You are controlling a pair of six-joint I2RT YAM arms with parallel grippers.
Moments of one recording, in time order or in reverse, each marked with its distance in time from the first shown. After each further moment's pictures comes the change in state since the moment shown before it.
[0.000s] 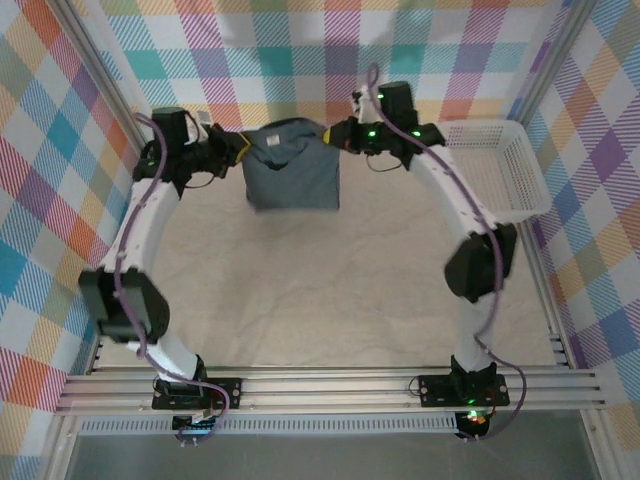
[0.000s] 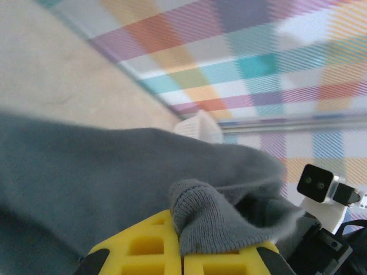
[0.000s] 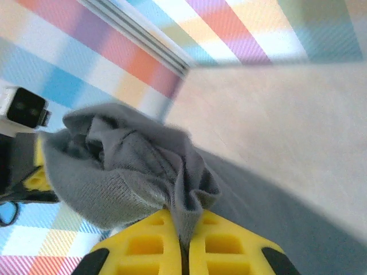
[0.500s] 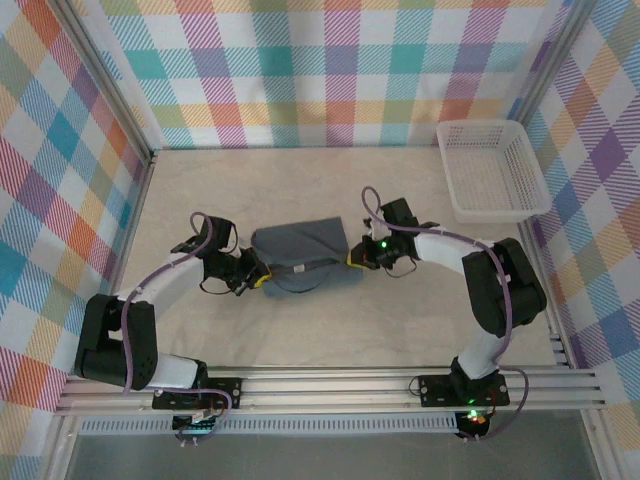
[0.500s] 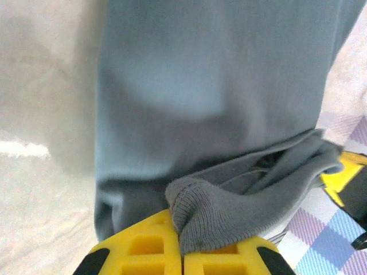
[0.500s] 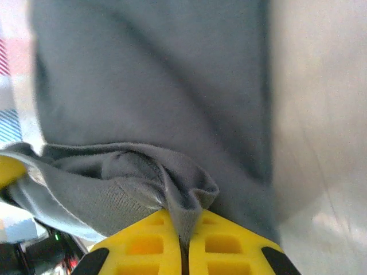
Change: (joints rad) left arm -0.154 -0.209 -0.826 -0.092 -0.090 0.113; right arm 0.027 -0.217 -1.075 0.230 -0.022 0.030
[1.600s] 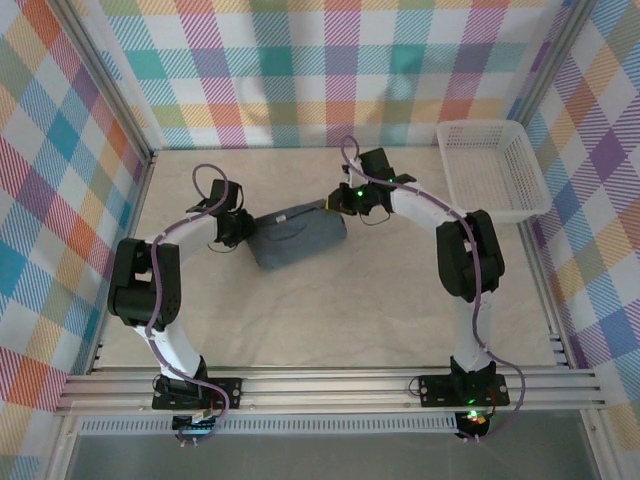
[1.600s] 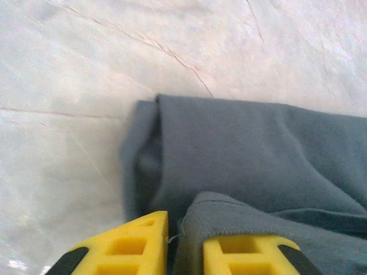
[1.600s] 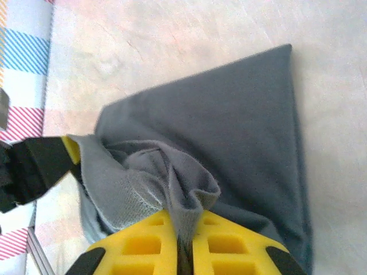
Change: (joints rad) left arm 0.048 0.399 0.357 0.159 -0.513 0.184; right arm 0.003 0.373 0.687 -0.085 0.076 -0.035
